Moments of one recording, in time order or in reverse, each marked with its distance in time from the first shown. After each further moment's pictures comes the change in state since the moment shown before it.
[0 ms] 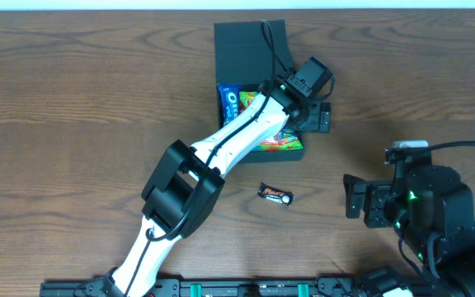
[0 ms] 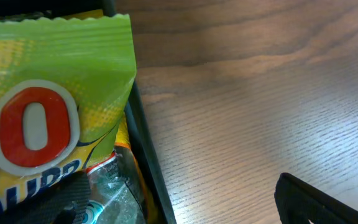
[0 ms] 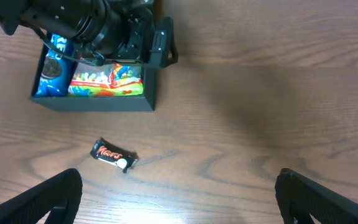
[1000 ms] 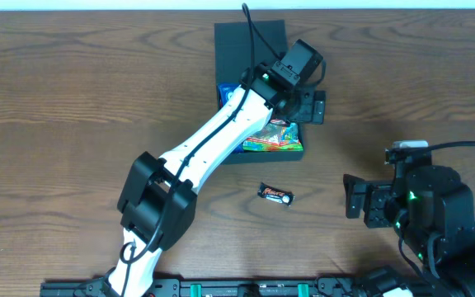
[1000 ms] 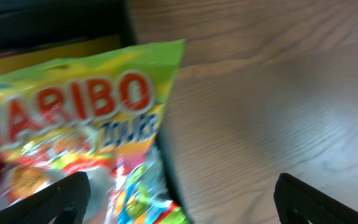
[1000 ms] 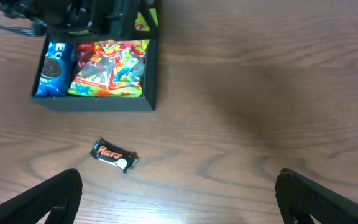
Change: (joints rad) left arm 0.036 -0.143 -0.002 -0.077 0.056 0.050; right arm 0.000 0.000 0.000 0.000 0.000 0.000
